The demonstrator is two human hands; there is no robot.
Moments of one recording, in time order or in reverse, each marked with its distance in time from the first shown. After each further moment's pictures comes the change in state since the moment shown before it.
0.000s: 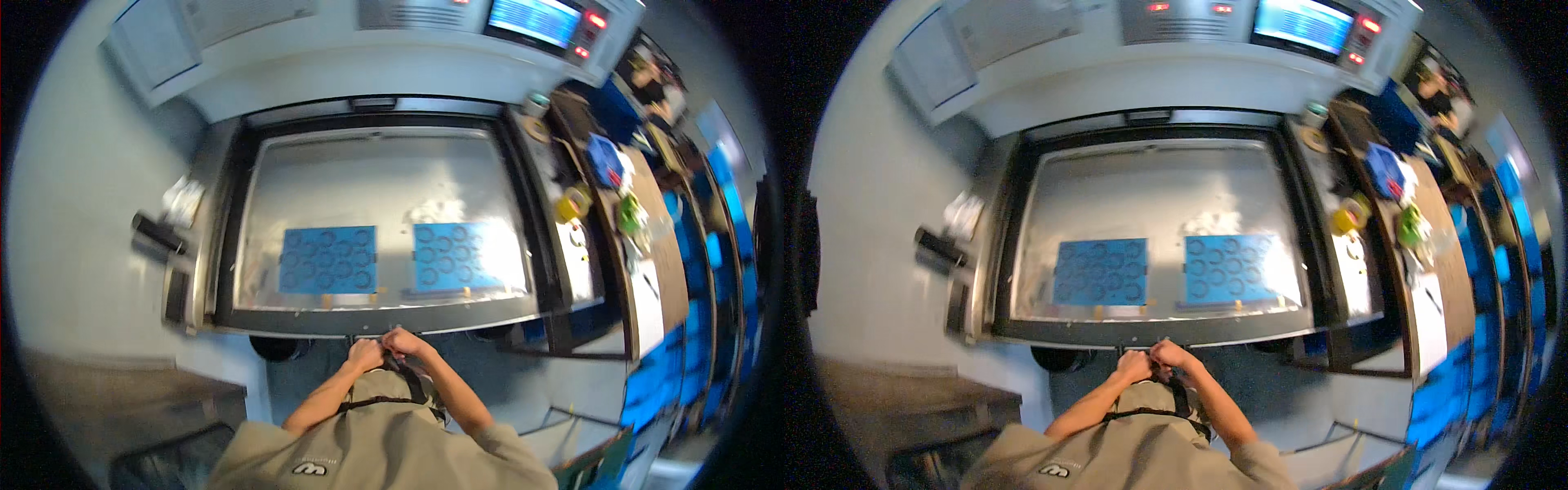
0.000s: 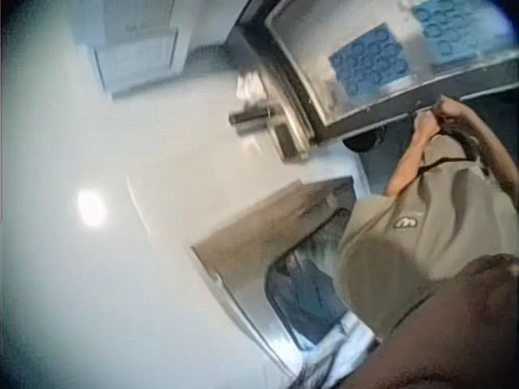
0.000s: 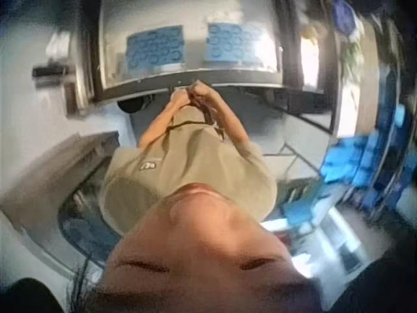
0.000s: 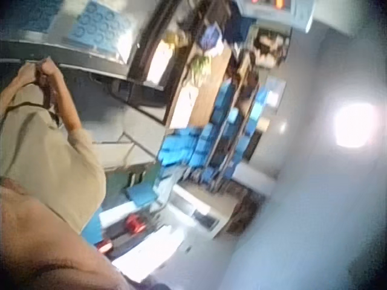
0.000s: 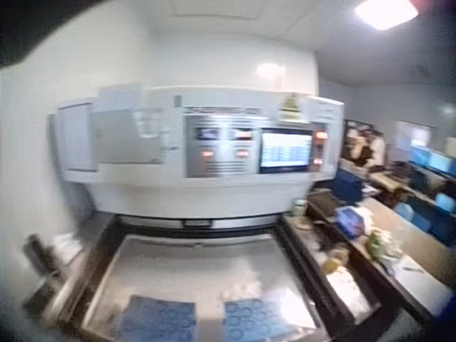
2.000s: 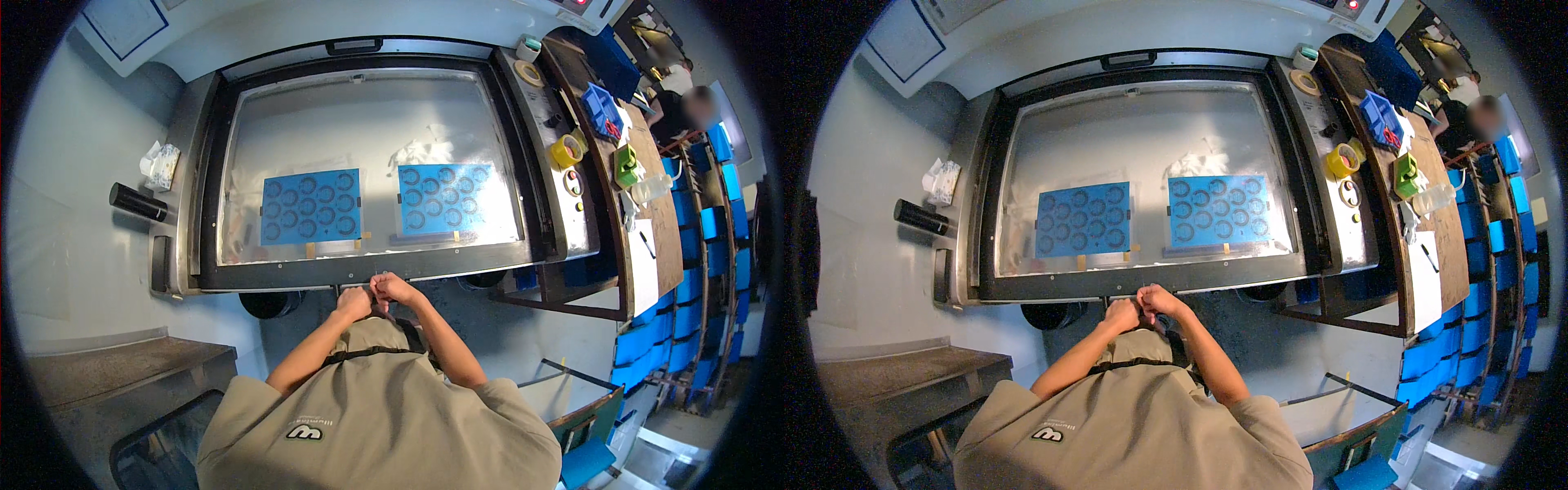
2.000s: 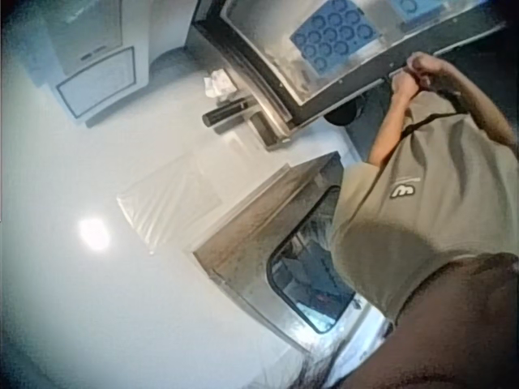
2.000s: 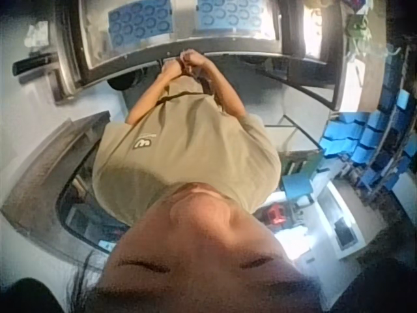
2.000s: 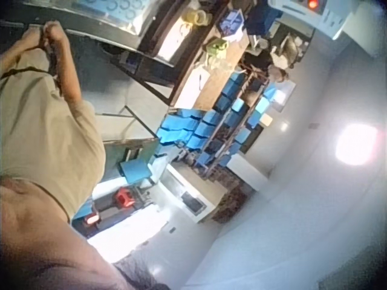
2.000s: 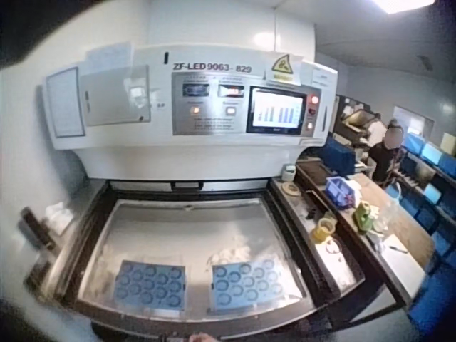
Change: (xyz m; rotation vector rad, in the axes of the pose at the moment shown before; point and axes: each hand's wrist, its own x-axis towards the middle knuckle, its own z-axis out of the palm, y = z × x) left_hand 0.007 0.002 0.004 -0.044 -0.093 -0.108; right_hand -0.009 -0.012 0.003 0.410 0.043 0.047
